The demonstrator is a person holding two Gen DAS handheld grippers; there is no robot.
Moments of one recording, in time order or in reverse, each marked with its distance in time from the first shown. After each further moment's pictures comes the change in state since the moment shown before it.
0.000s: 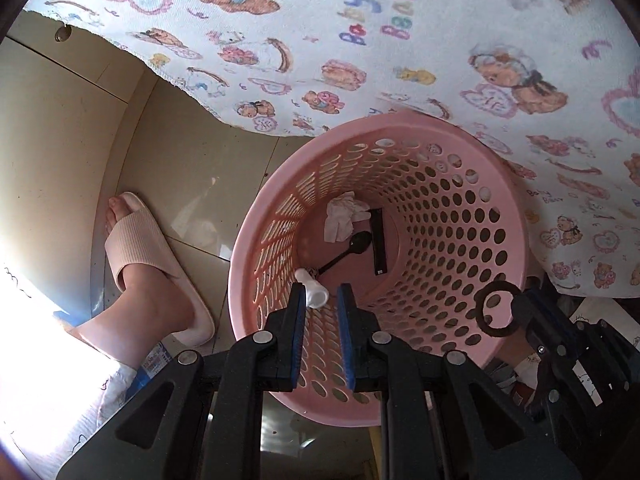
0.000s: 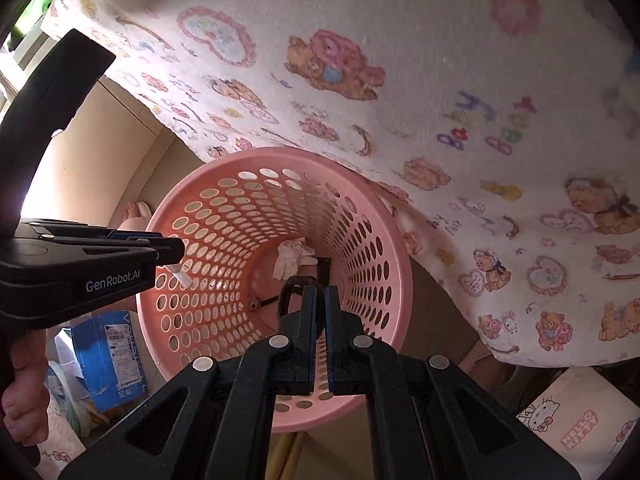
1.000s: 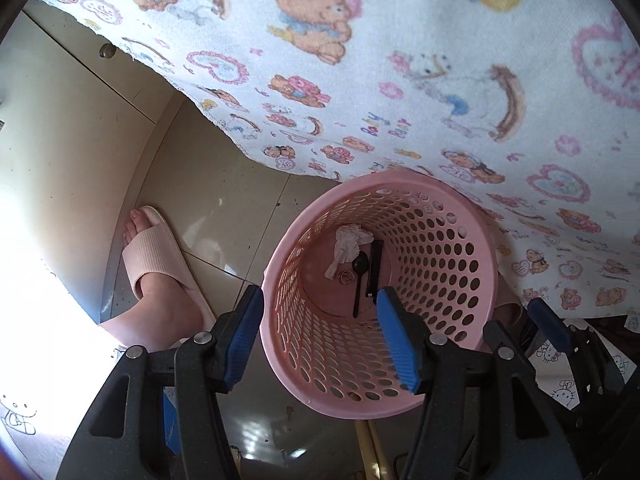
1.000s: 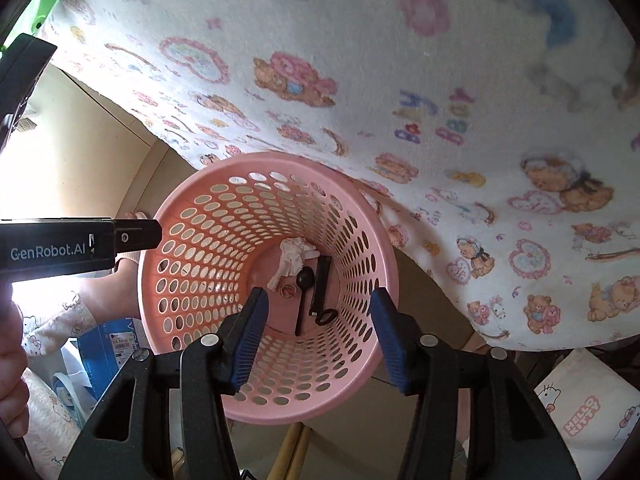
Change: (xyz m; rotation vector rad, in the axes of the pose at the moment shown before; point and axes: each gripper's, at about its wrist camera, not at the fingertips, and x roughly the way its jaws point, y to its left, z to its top) left arm -0.061 0.019 0.000 -0.062 -0.122 -0.024; right arm -0.030 -0.004 0.001 0.017 -0.069 -0.040
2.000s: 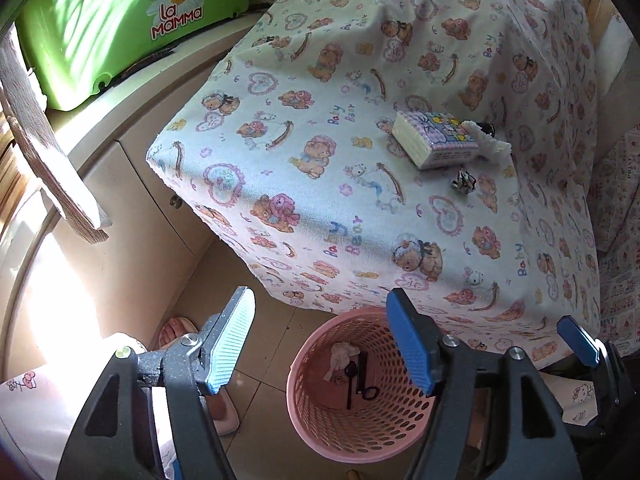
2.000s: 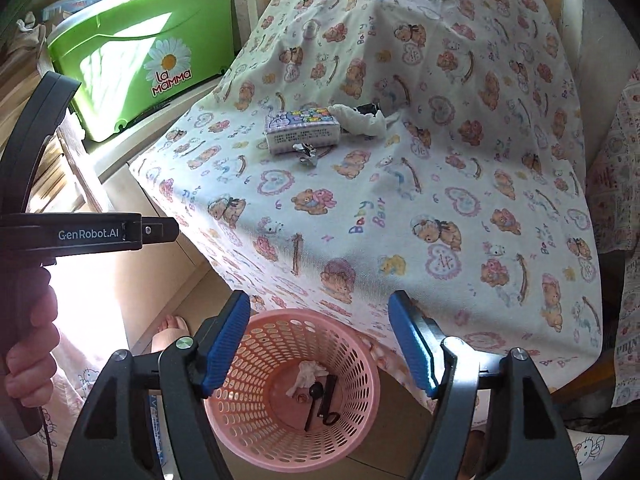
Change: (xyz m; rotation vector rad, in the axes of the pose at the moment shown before) left arm -0.158 0.016 -0.008 0.027 -0.508 -0.019; right arm -0.152 0.013 0.015 -0.058 -0.477 0.036
